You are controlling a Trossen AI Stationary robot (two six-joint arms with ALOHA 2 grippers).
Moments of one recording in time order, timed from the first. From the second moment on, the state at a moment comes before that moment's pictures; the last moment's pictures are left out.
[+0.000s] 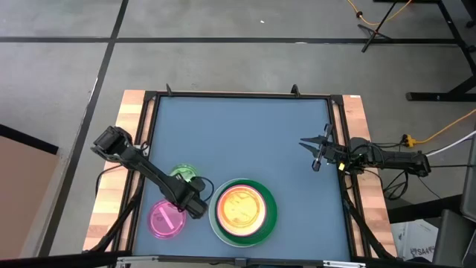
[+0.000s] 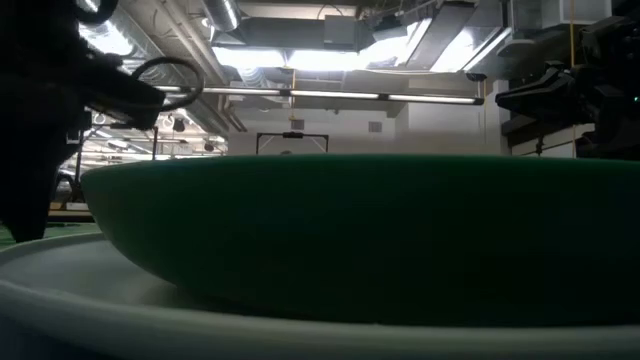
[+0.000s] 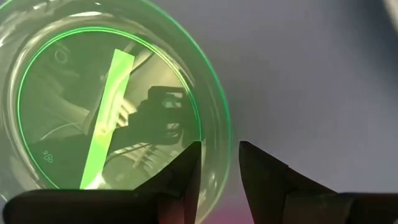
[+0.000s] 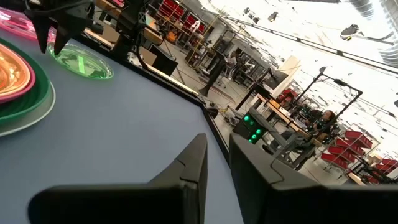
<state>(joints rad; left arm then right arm) -0.55 1.76 1.03 -0.88 -0.14 -1.26 -0.02 0.00 0.02 0.00 0.22 -0.61</state>
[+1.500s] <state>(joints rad) -0.53 1.71 1.03 -0.96 -0.22 -1.18 -0.02 0.00 0.02 0.00 0.22 -0.61</state>
